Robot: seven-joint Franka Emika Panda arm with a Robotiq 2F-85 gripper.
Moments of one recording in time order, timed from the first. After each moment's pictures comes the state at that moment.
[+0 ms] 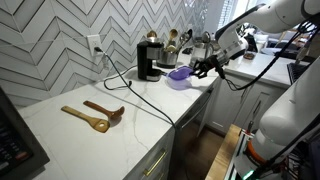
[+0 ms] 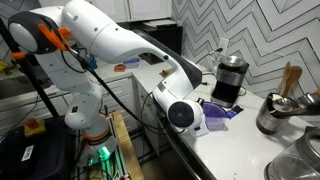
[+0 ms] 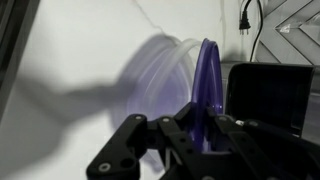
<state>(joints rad) -0.30 -0.15 -0.43 -2.43 1.08 2.22 -0.40</state>
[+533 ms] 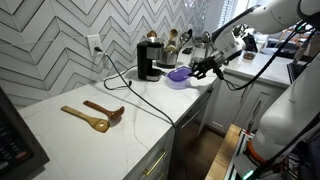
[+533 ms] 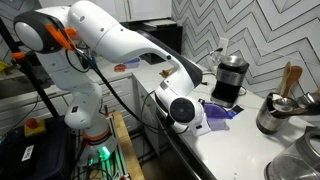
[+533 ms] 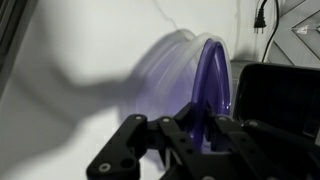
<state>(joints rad) -0.30 -0.13 -0.39 -2.43 1.08 2.29 -0.43</state>
